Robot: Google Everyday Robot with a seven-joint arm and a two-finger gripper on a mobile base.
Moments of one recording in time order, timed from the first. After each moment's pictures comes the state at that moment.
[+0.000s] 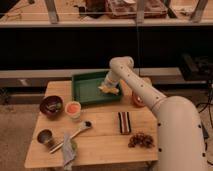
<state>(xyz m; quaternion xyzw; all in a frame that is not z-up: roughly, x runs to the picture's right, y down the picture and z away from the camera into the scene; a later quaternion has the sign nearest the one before) 0.010 -0.006 0.939 0.13 -0.29 -0.92 0.24</state>
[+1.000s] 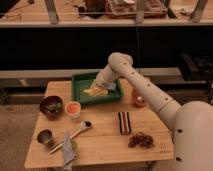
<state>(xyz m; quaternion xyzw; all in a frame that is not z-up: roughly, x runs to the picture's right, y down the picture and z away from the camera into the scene) -0.064 0.009 0.817 0.29 -0.33 -0.89 0.12</state>
